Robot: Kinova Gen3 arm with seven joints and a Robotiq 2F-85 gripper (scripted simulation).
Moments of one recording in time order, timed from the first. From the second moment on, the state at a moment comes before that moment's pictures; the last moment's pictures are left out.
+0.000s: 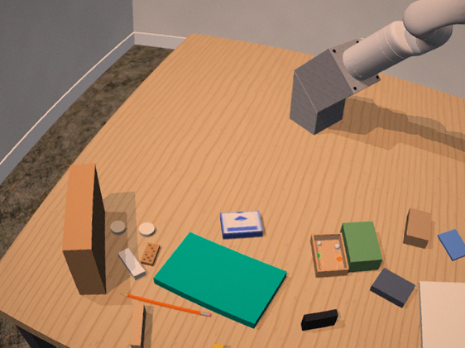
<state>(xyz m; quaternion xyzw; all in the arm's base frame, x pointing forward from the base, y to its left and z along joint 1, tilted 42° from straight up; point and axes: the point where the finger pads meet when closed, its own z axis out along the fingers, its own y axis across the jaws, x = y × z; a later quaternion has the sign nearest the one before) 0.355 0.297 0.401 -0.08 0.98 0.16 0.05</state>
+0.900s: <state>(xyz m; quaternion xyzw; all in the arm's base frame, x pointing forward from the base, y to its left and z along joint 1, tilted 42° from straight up) 0.399 0.284 0.223 0.52 0.77 0.28 -0.24</state>
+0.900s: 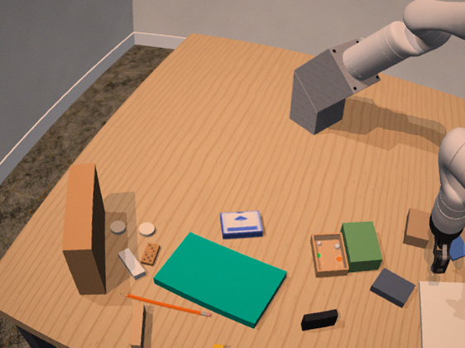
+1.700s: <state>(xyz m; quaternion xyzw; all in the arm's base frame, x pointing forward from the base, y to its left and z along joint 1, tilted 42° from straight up) 0.439 0.186 0.104 0.83 0.40 0.24 -0.29</state>
